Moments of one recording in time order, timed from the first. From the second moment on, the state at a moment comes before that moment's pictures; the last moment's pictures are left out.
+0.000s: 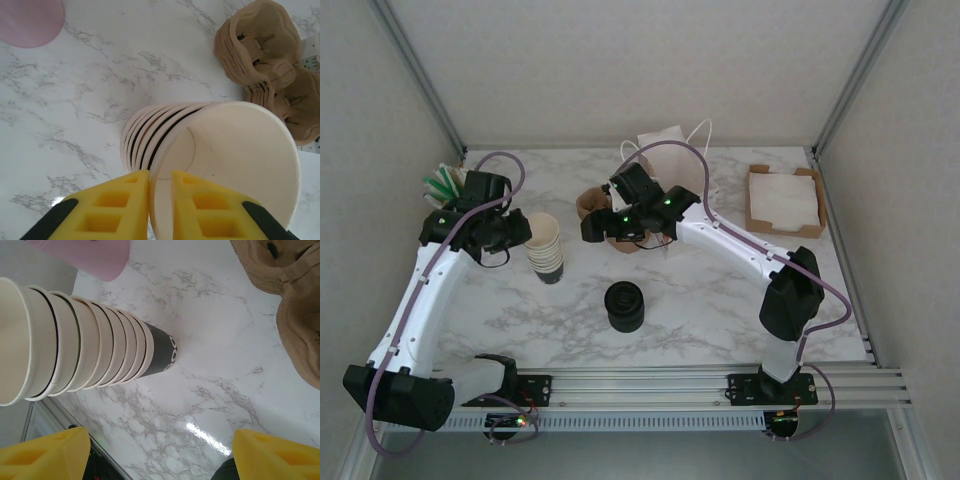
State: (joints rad) left arm -0.12 1.18 1.29 -1.10 -0.01 -0.50; right arm 0.87 1.82 1.69 -0.72 -0.30 0.61
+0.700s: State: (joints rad) left arm -0.12 1.15 1.26 -1.08 0.03 -0.48; right arm 0.87 1.90 1.74 -0.65 -0.44 0.68
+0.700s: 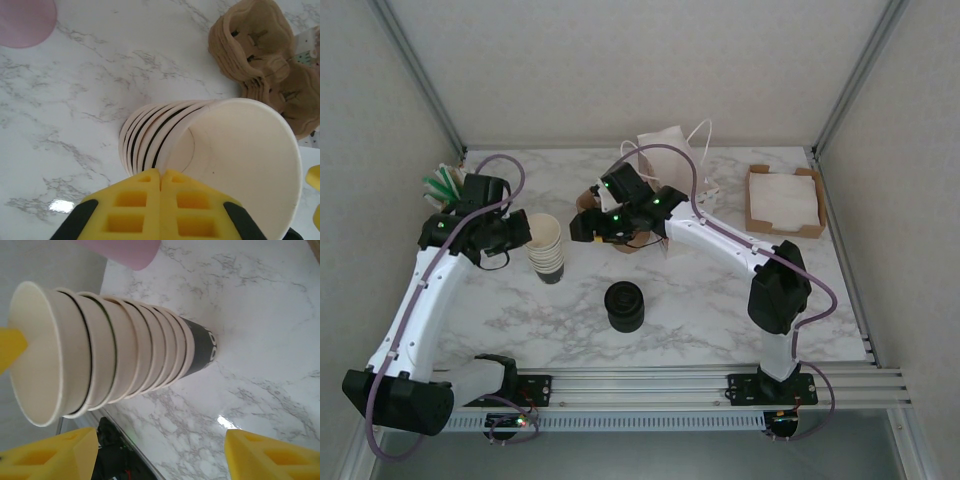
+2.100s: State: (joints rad) left arm -0.07 1.14 1.25 -1.06 0.18 -0.50; right arm 0.86 1.89 1.59 -0.39 -0.58 0.83
